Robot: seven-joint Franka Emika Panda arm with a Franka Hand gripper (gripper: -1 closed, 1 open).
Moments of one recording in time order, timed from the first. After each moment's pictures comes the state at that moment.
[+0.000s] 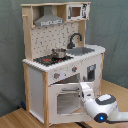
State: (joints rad) arm -0.61 -1.51 1.78 -2.15 -0.13 2.28 0.99
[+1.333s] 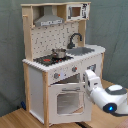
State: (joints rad) arm -0.48 -1.48 1.62 -2.15 -0.20 2.14 0.83
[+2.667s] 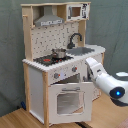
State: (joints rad) arm -0.40 -1.46 1.44 -2.16 -0.20 2.14 0.41
